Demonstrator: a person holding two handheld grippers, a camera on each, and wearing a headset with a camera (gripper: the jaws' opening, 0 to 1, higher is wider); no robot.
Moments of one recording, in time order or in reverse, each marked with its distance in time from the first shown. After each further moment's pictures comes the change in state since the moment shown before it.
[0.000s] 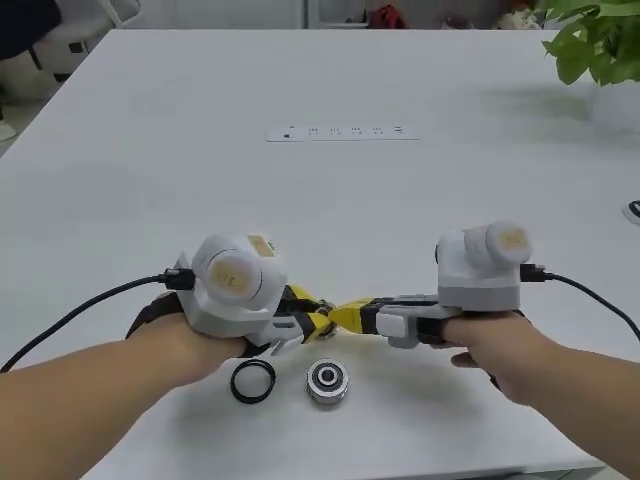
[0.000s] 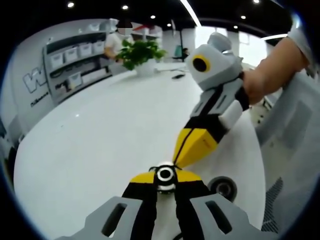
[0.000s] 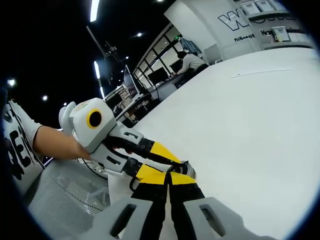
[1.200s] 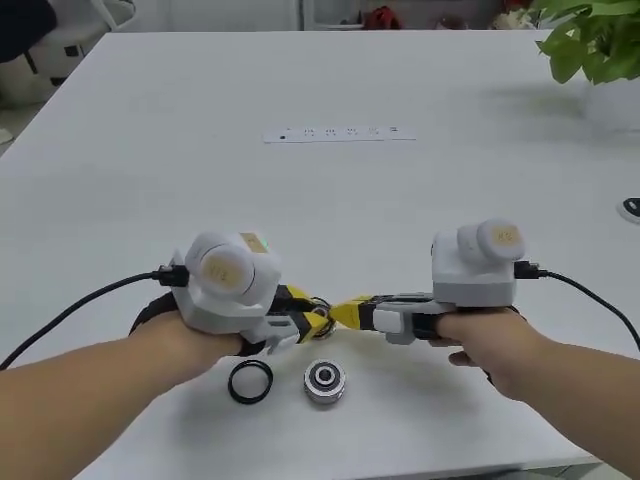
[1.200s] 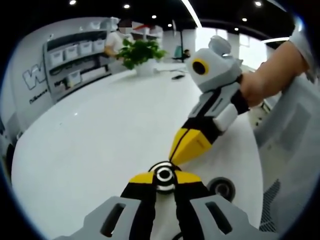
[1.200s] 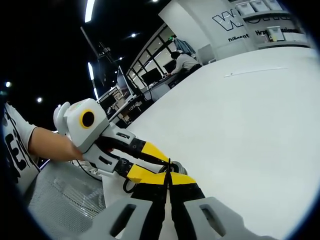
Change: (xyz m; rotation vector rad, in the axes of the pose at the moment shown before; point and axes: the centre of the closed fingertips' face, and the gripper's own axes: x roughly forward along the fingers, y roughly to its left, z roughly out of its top) left arm -0.001 0.000 0.001 -0.024 -0.001 -0.020; right arm 0.000 -0.012 0.001 0.015 -0.004 -0.057
